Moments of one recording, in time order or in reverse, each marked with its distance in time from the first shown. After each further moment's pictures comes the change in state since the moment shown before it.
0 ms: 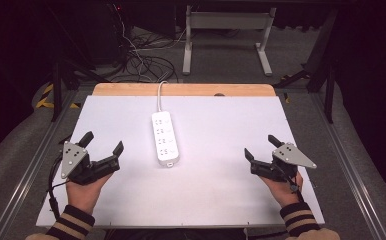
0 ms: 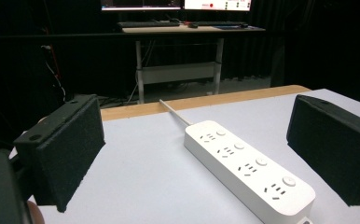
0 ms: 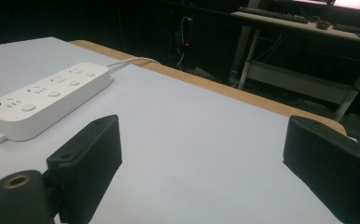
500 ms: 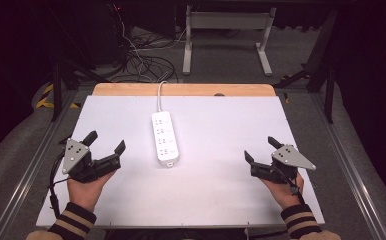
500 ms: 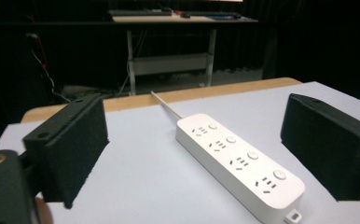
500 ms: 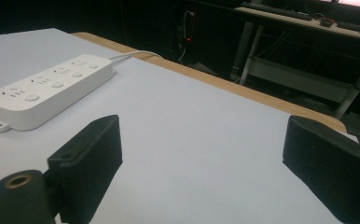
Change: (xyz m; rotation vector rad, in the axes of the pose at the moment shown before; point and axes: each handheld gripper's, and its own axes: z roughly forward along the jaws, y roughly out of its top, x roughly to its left) left arm 0.001 0.005 0.005 0.062 -0.039 -0.026; right arm 0.002 -0.001 -0.004 0.021 0.006 -0.017
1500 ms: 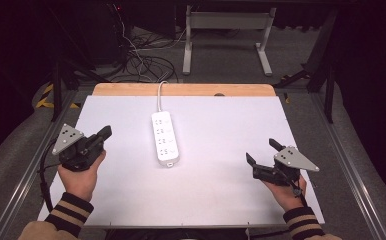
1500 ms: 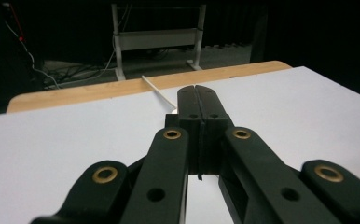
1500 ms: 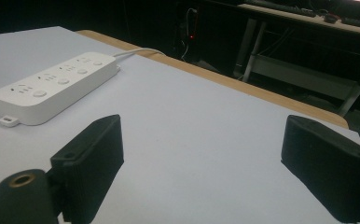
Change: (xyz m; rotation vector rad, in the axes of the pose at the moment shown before) left arm 0.014 0.036 0.007 0.110 -0.059 0.009; right arm -0.002 0.000 -0.007 0.011 0.014 0.005
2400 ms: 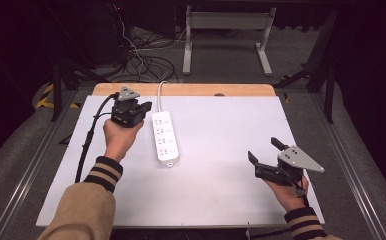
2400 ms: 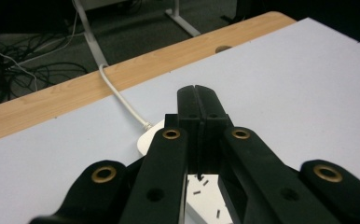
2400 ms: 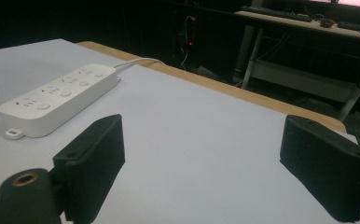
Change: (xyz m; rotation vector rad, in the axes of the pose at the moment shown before) left arm -0.026 0.050 0.138 0.250 -0.085 0.106; right arm -0.001 0.006 -0.005 -0.029 0.003 0.022
